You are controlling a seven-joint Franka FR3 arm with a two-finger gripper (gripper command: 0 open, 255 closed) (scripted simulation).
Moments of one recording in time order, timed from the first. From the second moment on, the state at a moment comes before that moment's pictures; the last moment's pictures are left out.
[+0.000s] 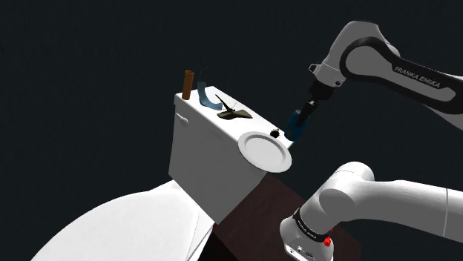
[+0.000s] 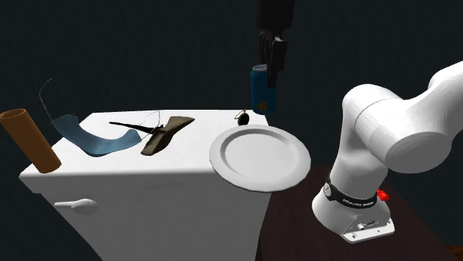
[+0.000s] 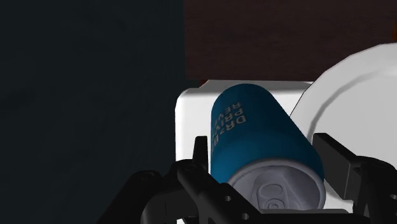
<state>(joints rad) -0.14 -0.98 -0.18 -2.54 -0.15 1.58 -0.30</state>
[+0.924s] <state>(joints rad) -0.12 -0.93 -0.11 -2.35 -0.09 1.43 -0.25</state>
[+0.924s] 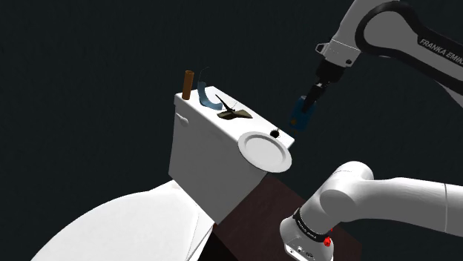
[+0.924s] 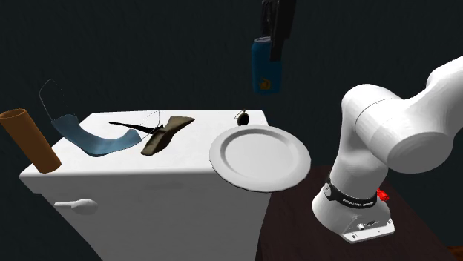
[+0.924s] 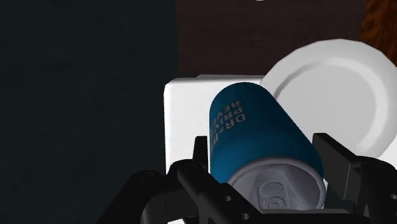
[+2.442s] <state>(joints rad) -0.06 -0.94 0.13 -2.47 0.10 1.53 -0.03</state>
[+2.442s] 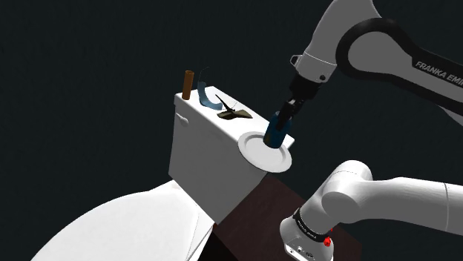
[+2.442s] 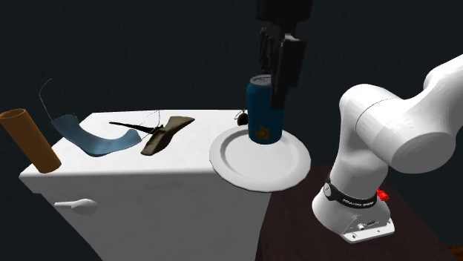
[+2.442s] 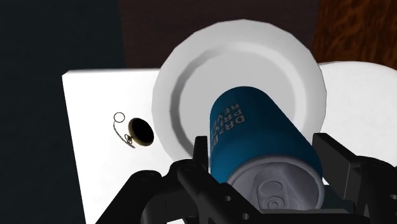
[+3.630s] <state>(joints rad) -0.05 -0.97 0.14 -2.57 0.11 1.60 -0.03</state>
